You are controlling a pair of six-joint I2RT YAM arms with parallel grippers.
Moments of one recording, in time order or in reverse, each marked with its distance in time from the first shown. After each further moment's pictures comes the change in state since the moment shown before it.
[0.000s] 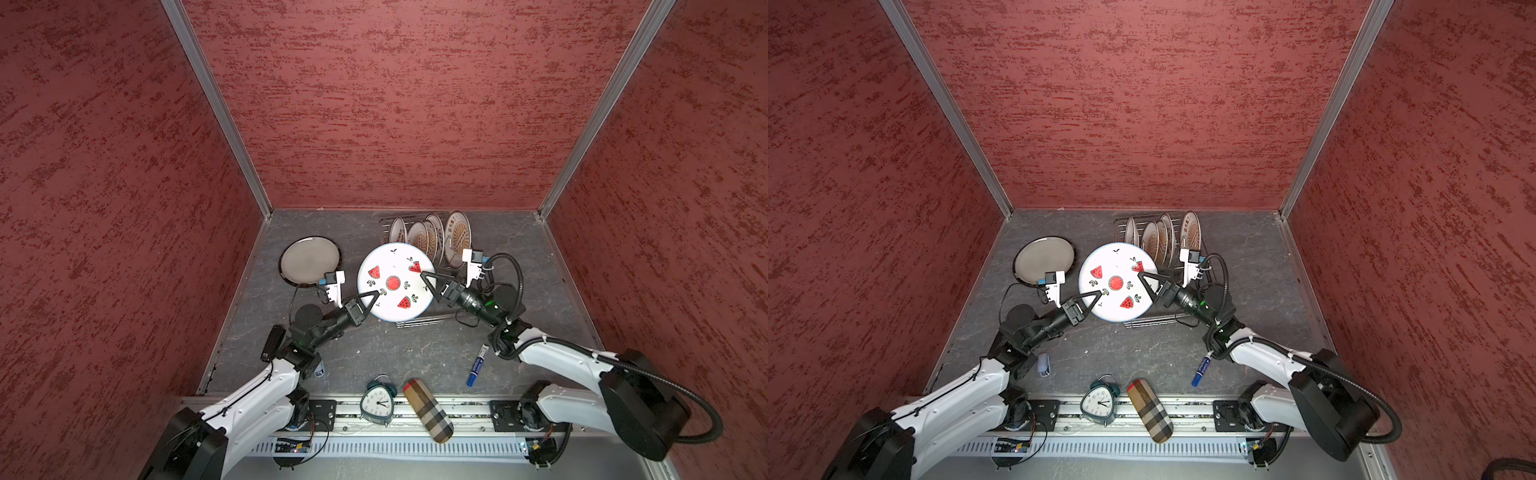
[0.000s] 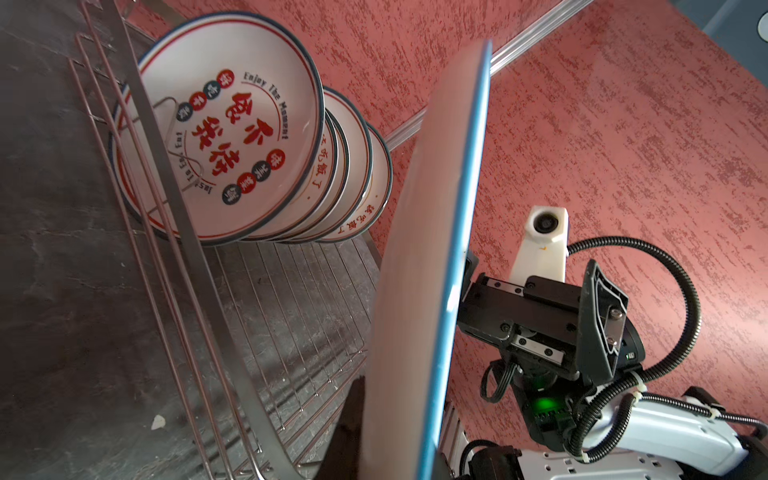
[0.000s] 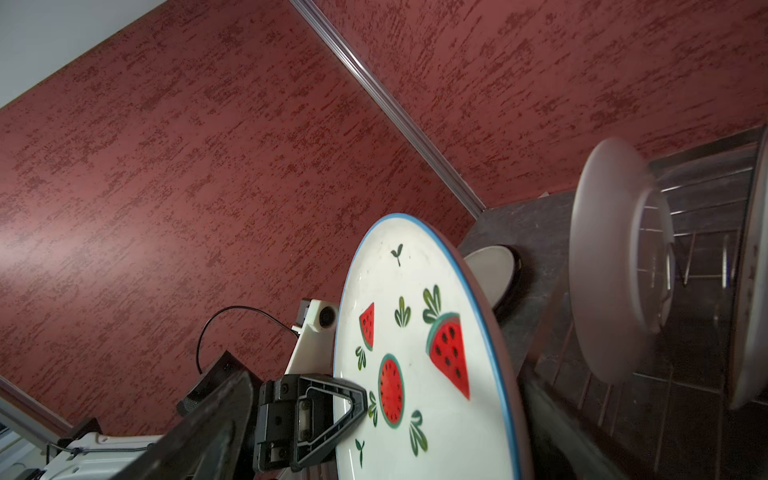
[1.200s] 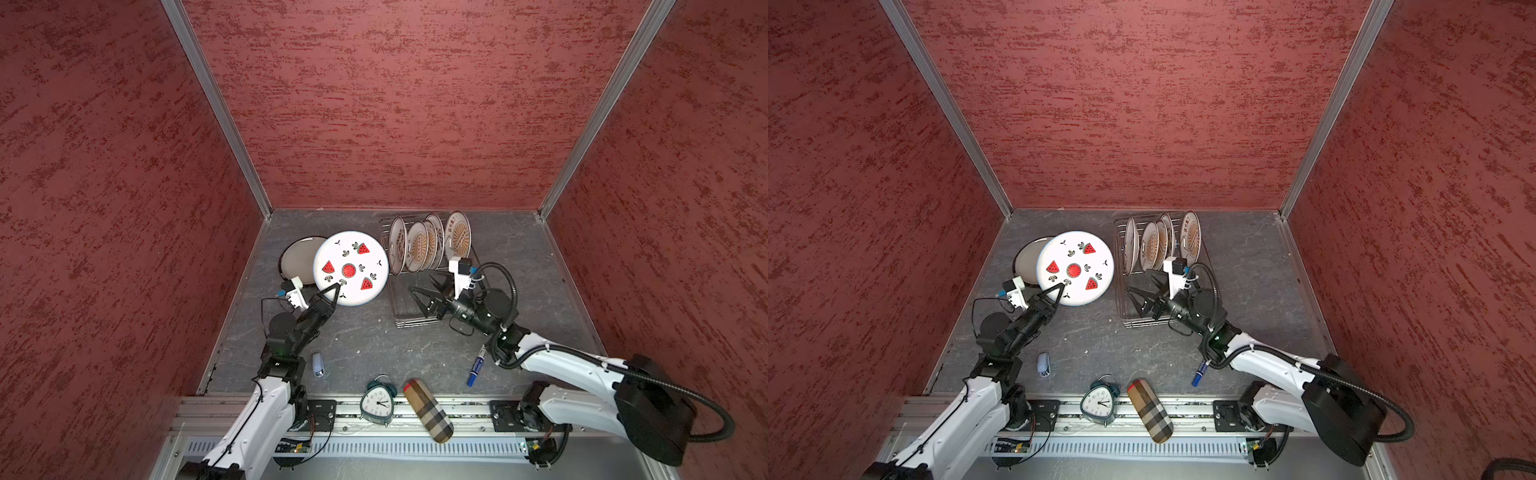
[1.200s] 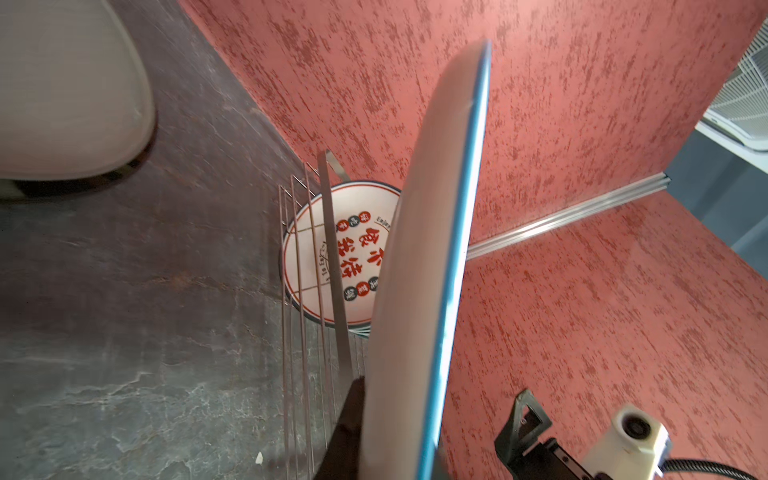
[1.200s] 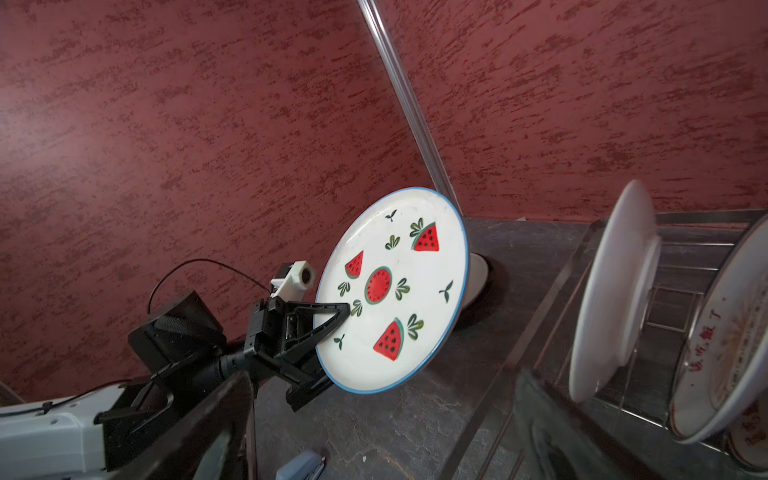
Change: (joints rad) left arm 0.367 -0.179 -0.101 -0.106 -0.030 -0.196; right arm 0.171 0.004 0.071 -0.156 0.110 -0.370
